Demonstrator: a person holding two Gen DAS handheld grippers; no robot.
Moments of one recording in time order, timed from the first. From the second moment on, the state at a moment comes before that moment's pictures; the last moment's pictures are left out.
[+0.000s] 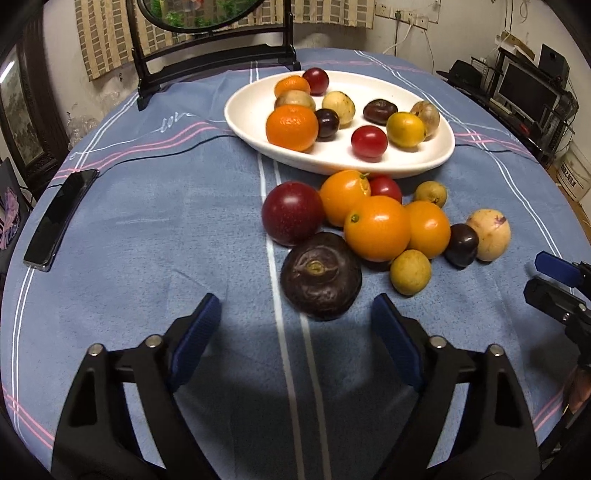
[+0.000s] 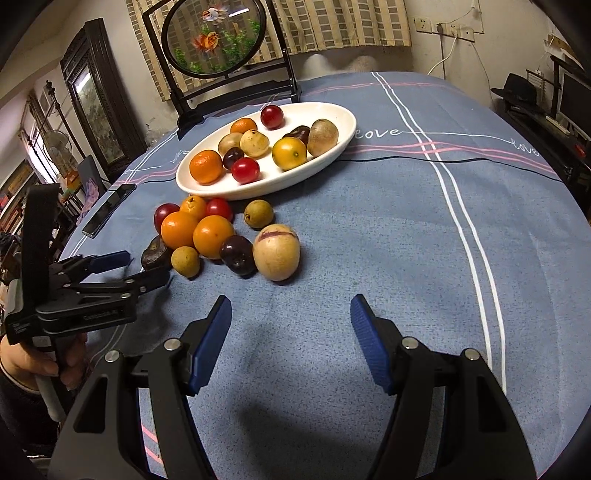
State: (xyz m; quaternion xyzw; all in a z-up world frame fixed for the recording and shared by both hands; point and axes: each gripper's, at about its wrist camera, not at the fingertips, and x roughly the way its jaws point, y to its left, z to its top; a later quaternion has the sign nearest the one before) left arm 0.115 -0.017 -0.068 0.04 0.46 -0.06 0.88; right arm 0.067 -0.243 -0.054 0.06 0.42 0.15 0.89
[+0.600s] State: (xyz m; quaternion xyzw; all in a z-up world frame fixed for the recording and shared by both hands) left arm 0.127 -0.018 -0.065 0.01 0.47 -0.08 0.88; right arm 0.095 -0.227 -0.063 0.02 0.45 0.13 0.88
